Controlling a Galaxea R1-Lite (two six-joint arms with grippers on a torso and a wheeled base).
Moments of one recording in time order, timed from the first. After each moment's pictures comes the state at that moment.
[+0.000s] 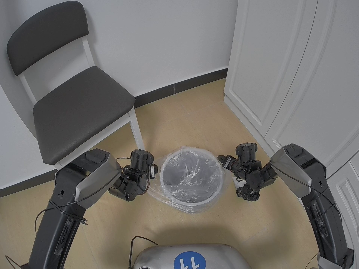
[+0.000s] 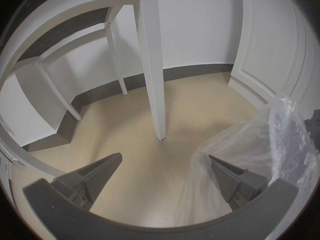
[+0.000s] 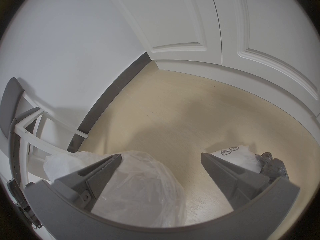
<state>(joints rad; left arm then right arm) -0.38 2.75 -1.53 -0.72 0.42 -0.22 0.29 2.78 -1.66 -0.66 -0.12 0.64</state>
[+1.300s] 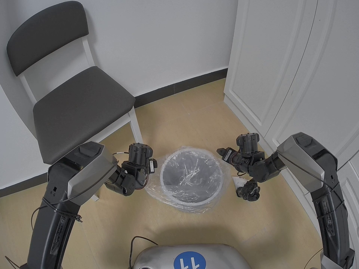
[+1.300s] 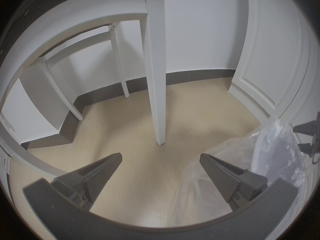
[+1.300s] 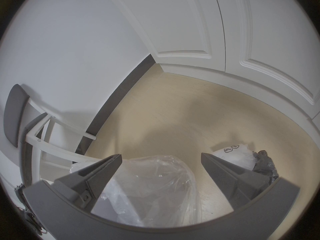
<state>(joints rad) -0.38 2.67 -1.50 -0.66 0.42 -0.26 0.32 2.63 -1.57 -0.59 -0.11 0.67</state>
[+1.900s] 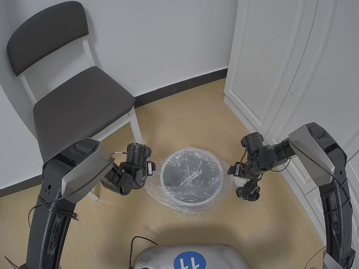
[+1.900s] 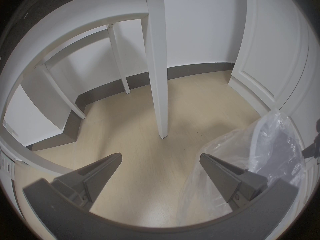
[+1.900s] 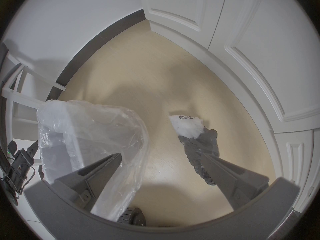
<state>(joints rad) -0.38 2.62 -1.44 -0.61 0.41 -0.25 0.27 2.55 -1.62 0.02 -0.10 0.45</state>
